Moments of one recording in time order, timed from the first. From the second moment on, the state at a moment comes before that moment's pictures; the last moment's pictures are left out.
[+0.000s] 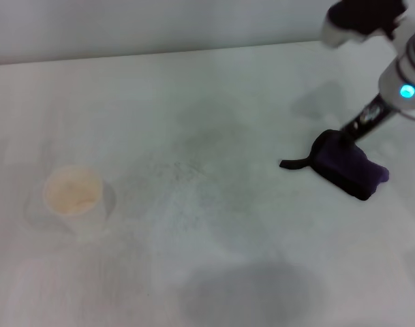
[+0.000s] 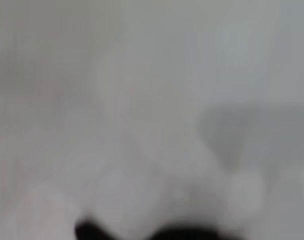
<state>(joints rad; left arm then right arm) -0.29 -2.07 0.72 0.26 -2.19 -1.17 2.70 0.71 2.01 1.82 1.04 -2.86 1.38 -0.37</state>
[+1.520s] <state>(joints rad) -0.36 -2.09 0.71 0.08 -2.32 -1.16 2.70 0.32 1.99 2.52 0.32 -0.93 1.05 -2.49</state>
